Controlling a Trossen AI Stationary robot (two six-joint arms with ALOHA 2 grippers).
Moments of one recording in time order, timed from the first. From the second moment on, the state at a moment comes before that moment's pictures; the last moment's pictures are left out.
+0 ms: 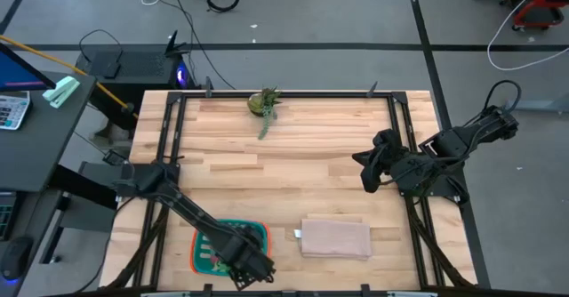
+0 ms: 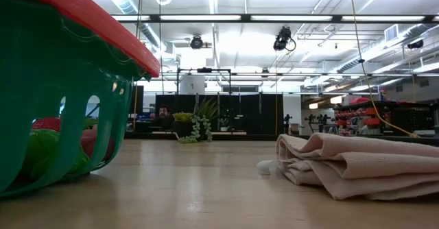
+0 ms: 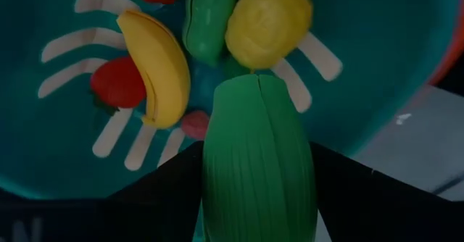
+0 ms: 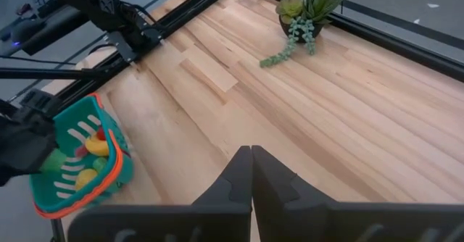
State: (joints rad) left arm -0.65 2.08 1.87 -1.36 0.24 -1.16; right arm 0.50 1.09 1.27 -1.05 0.71 1.05
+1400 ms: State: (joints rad) left arm -0.39 2.19 1.87 -1.36 0.43 -0.85; right arm 0.50 1.09 1.27 -1.05 0.71 0.99
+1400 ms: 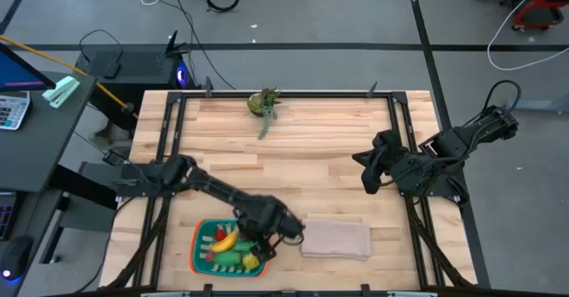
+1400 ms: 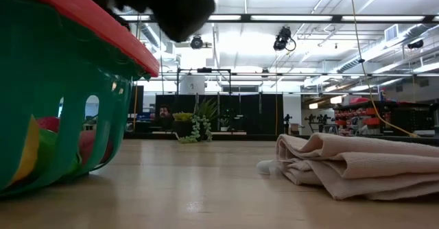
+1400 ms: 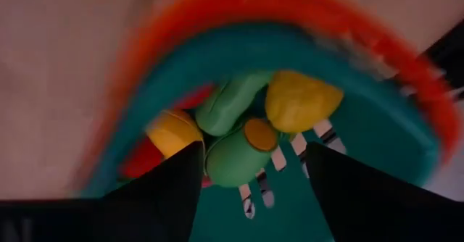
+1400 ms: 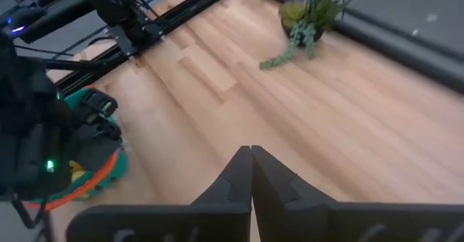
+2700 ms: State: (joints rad) left arm -0.11 0.97 2.31 -1.57 -0.27 -0.46; right arm 0.50 0.66 1.74 -1.57 0.68 0.65
